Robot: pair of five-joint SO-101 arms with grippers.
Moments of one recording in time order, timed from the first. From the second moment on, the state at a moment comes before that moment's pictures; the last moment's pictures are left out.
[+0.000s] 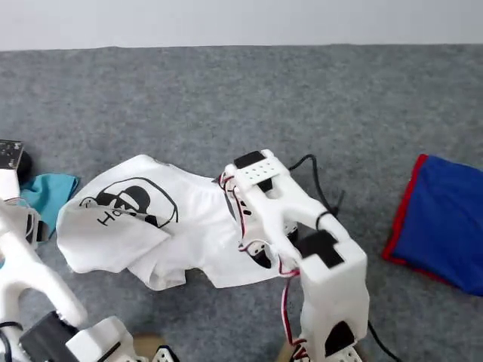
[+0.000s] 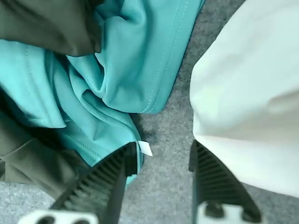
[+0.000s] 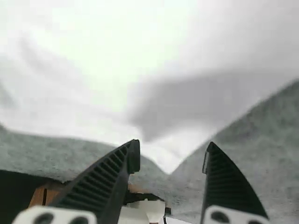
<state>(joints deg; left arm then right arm) -48.4 -12.0 27.2 70.7 -37.8 -29.9 27.6 4.3 93.4 9.2</state>
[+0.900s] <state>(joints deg) -42.4 -12.0 16.7 73.7 -37.8 -9.6 30.6 -29.9 100.3 16.2</state>
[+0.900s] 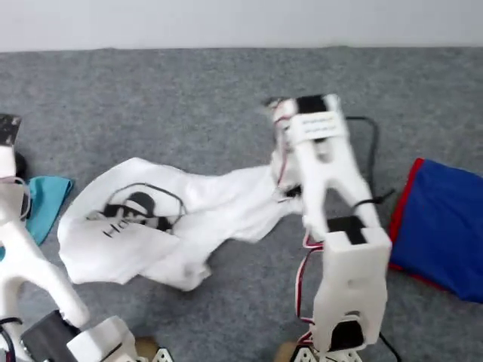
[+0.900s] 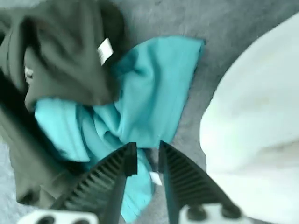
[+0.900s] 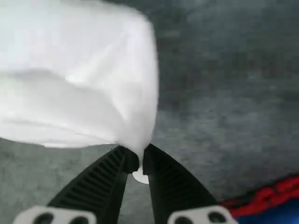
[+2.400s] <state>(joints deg) 35.8 -12.1 44.2 69.8 -25.2 8.4 29.6 -39.7 100.3 12.7</state>
